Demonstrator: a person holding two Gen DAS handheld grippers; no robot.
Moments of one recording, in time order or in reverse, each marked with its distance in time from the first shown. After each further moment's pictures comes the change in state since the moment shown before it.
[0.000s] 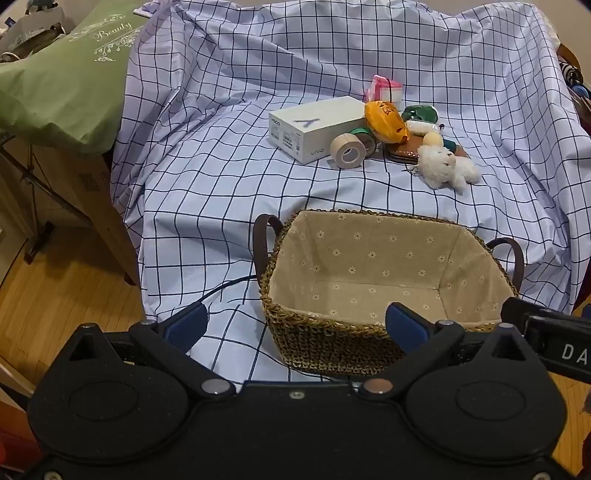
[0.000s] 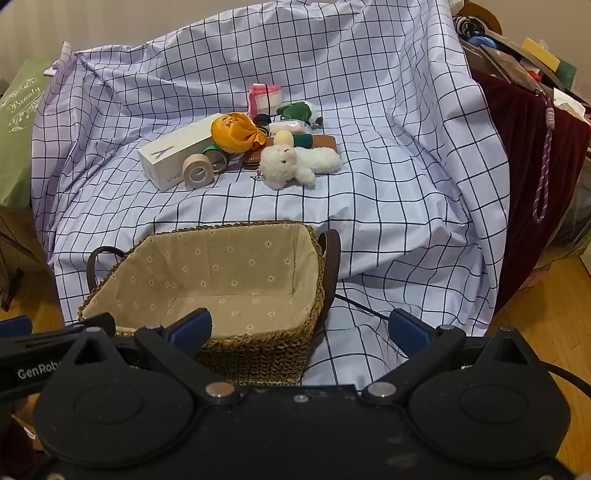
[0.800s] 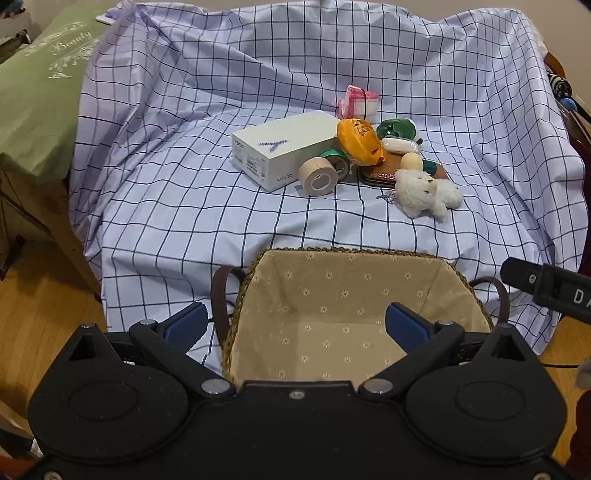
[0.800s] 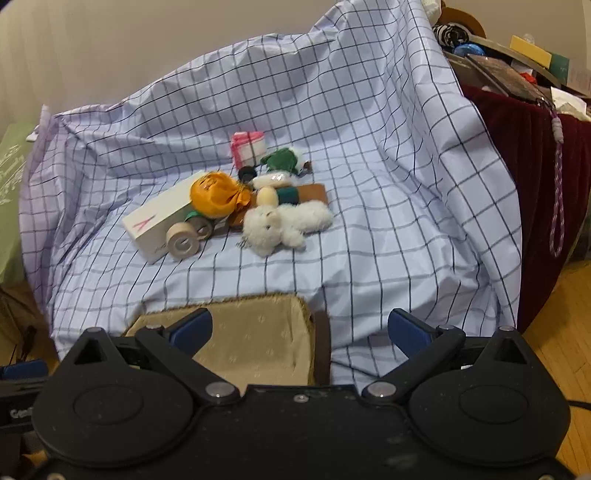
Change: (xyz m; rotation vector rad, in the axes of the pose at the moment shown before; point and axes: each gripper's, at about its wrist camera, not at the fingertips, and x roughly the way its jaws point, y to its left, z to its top) left arm 0.031 -0.008 0.045 0.020 0.009 -0.105; right arm 0.033 -0.026 0.052 0.118 -0.110 0.039
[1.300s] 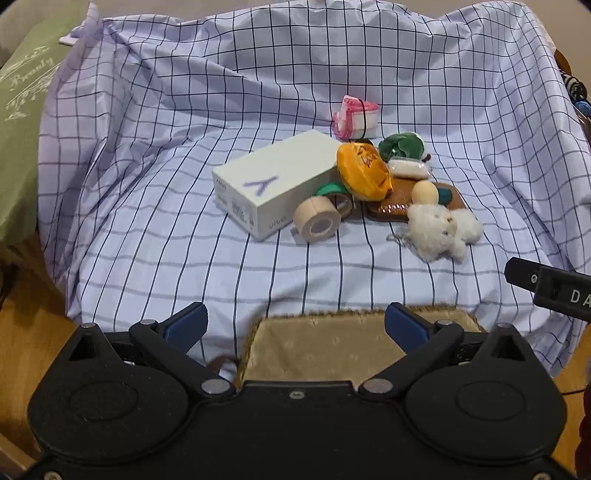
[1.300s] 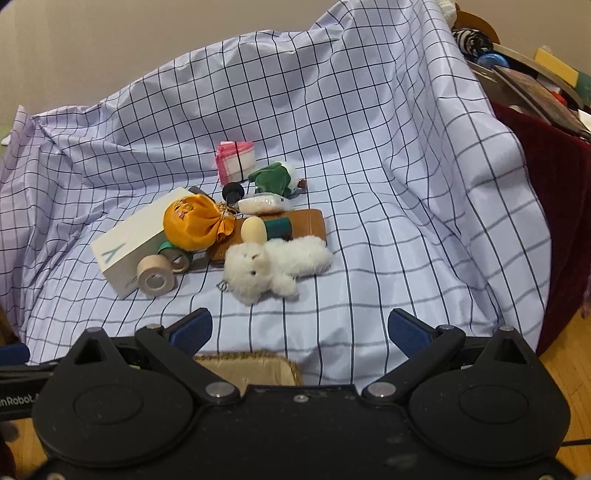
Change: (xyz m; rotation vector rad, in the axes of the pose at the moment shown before) left arm 0.047 -0.003 0.058 0.063 -0.007 -0.001; right arm 0.064 0.003 0.050 -0.025 0.003 -0.035
